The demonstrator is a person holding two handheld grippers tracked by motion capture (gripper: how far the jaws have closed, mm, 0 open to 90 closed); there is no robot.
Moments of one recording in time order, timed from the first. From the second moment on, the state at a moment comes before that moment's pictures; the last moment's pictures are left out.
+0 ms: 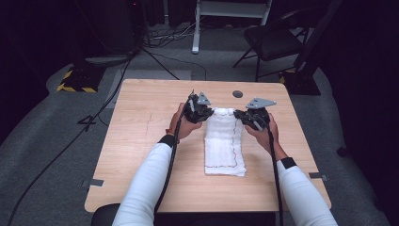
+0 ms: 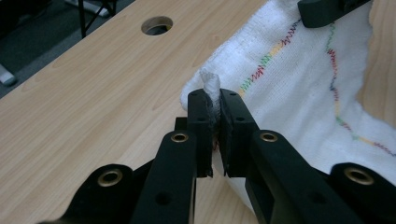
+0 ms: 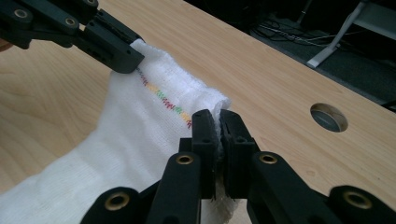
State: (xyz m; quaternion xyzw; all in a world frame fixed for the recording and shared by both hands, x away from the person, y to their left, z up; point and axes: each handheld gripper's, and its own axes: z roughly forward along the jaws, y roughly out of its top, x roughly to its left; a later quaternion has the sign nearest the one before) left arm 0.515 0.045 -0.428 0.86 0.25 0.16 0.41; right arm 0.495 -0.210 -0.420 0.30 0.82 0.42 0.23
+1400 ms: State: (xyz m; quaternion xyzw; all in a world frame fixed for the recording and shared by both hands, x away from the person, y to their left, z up) left arm 0.399 0.058 -0.453 0.90 0.12 0.11 0.40; right arm 0.390 -0.233 -0.449 0.20 0.87 0.43 0.12
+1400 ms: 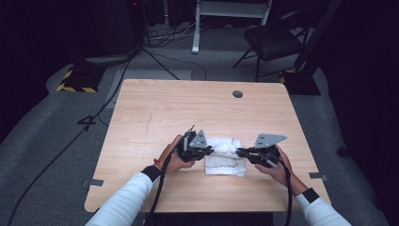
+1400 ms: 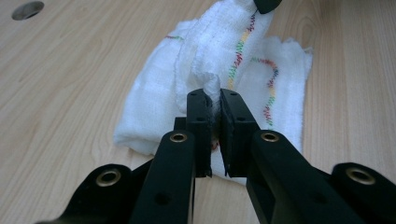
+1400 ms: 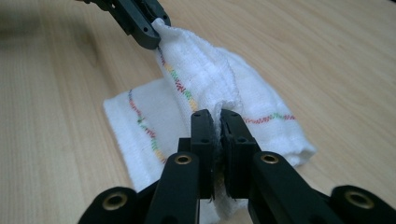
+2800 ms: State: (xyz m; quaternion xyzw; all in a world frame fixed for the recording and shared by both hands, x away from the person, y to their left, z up) left arm 0.357 0.071 -0.488 0.93 0.10 0.08 0.34; right arm 0.349 -0.254 -0.484 0.19 0.90 0.38 0.09
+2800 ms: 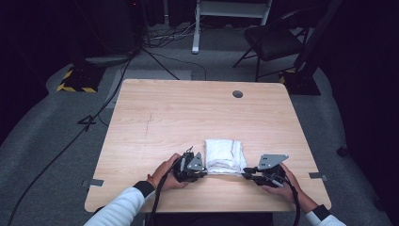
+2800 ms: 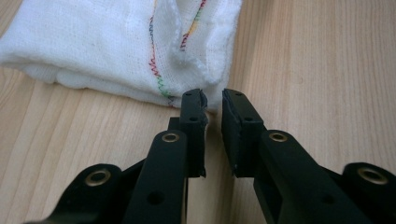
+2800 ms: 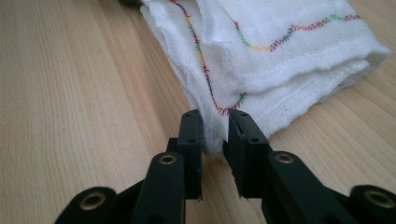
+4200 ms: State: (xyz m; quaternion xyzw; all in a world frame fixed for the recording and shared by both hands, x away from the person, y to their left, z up) left arm 0.344 0.147 -0.459 0.90 0.22 0.19 0.31; right arm 0.343 -0.315 -0.460 0.29 0.87 0.33 0.22
